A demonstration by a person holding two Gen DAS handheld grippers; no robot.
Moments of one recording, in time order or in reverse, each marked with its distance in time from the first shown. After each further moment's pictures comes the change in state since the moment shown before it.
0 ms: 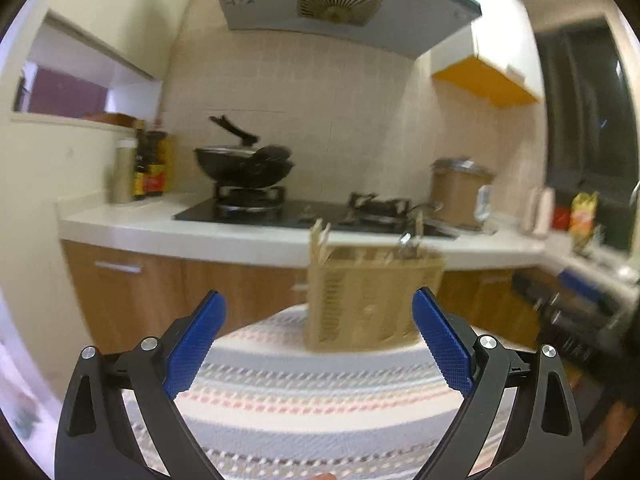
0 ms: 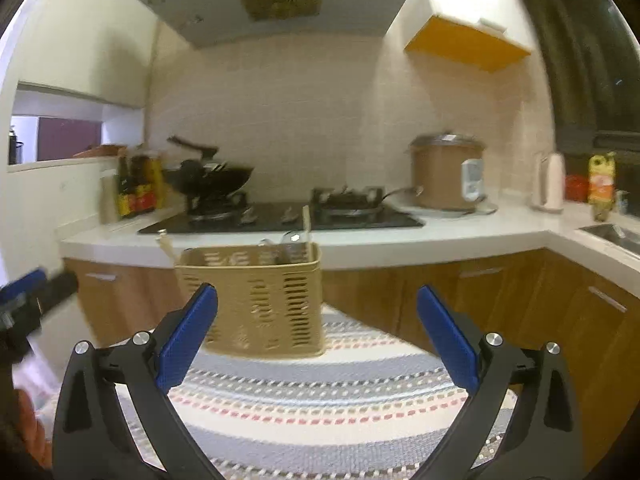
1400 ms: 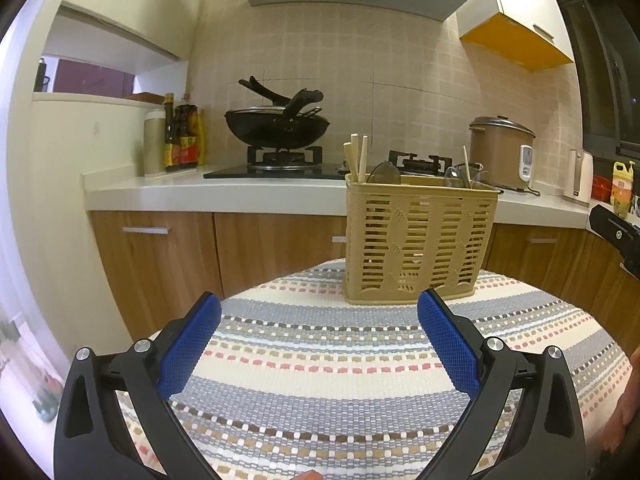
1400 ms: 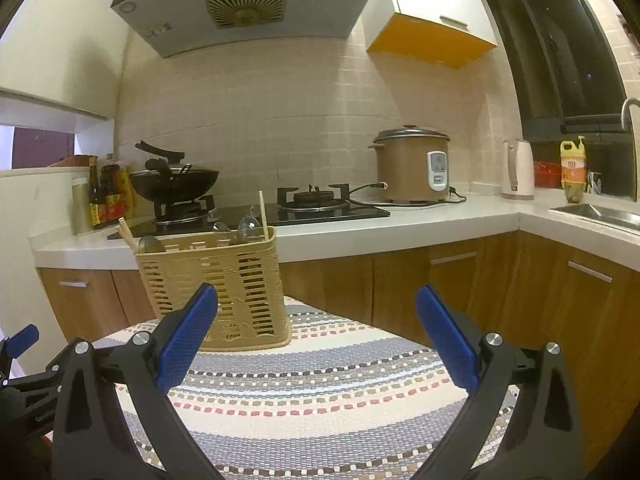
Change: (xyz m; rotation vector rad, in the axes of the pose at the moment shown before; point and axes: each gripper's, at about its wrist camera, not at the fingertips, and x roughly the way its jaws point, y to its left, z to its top) left arm 0.032 0.004 -0.047 0.007 0.083 0.134; right arm 0.005 -0.027 -0.025 0.076 0.001 -0.066
